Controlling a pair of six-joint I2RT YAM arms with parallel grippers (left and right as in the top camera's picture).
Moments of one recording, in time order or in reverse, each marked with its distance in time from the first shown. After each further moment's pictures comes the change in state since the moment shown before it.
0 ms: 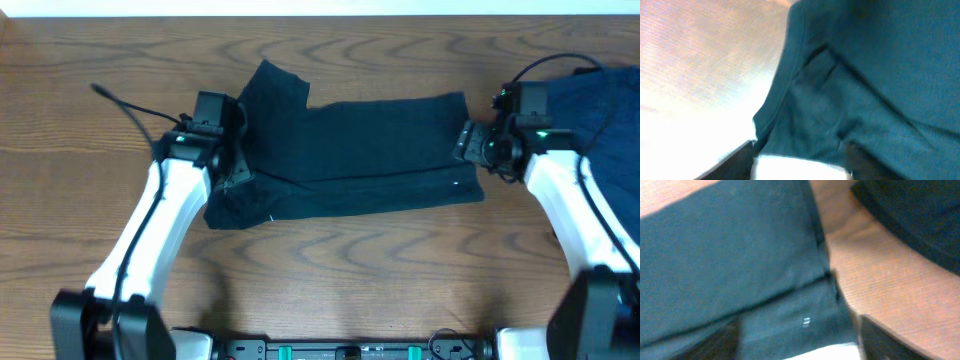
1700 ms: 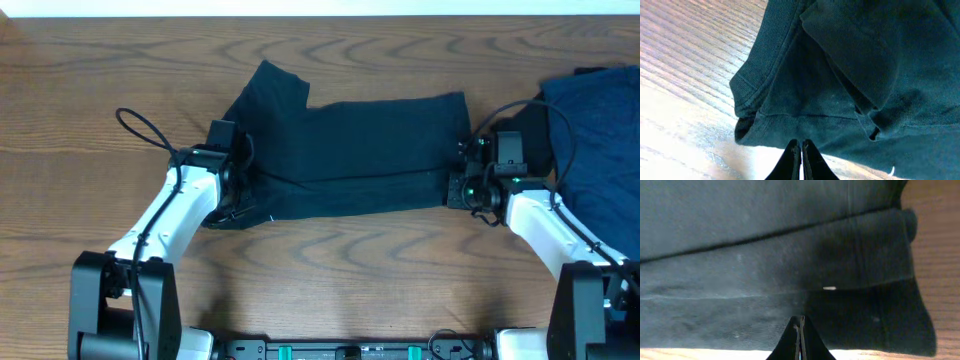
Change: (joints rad) left arm 0.000 0.114 -0.170 0.082 0.079 -0.066; right arm 0.034 0.005 -0.385 0.342 -0.129 -0.167
